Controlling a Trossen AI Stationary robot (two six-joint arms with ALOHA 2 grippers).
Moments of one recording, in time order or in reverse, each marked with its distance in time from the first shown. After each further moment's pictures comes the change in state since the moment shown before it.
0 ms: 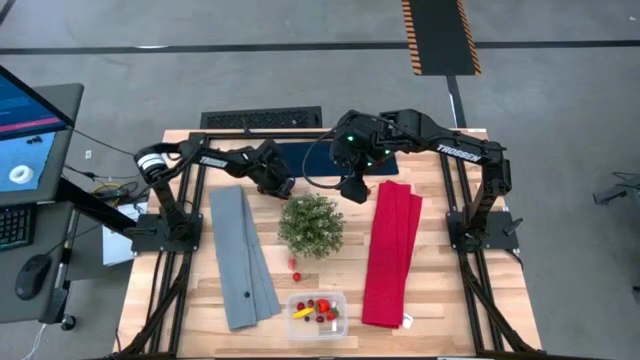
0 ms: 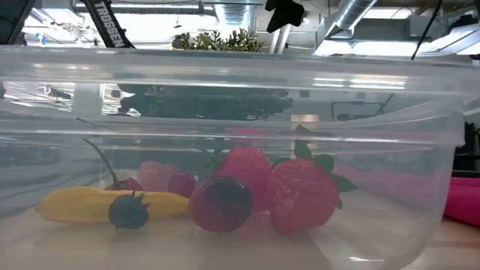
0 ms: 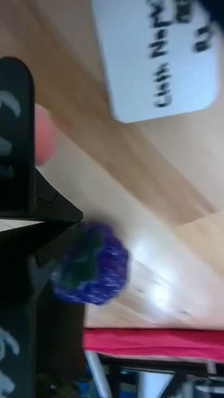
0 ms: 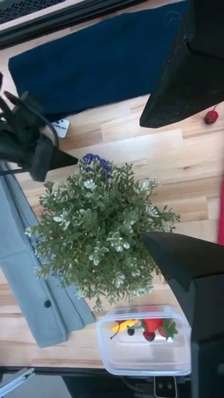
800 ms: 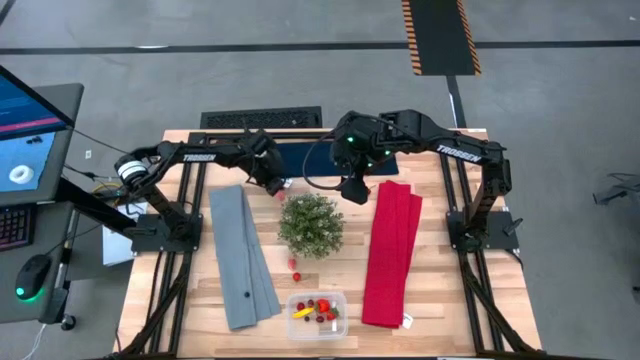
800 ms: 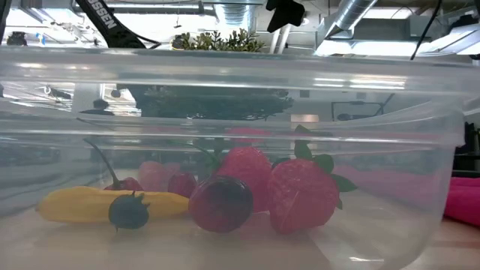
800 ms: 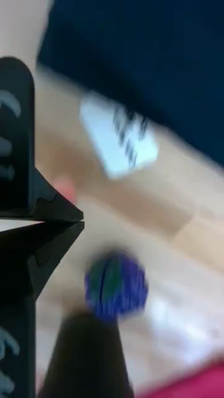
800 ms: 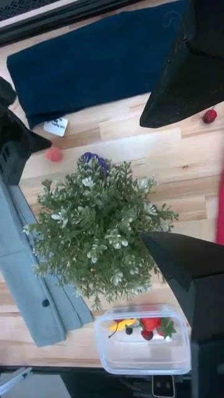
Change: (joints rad) left arm 0.045 -0.159 0.072 -0.331 -0.174 0.432; right arm 0.001 0.000 0.000 -0.006 0.000 0.001
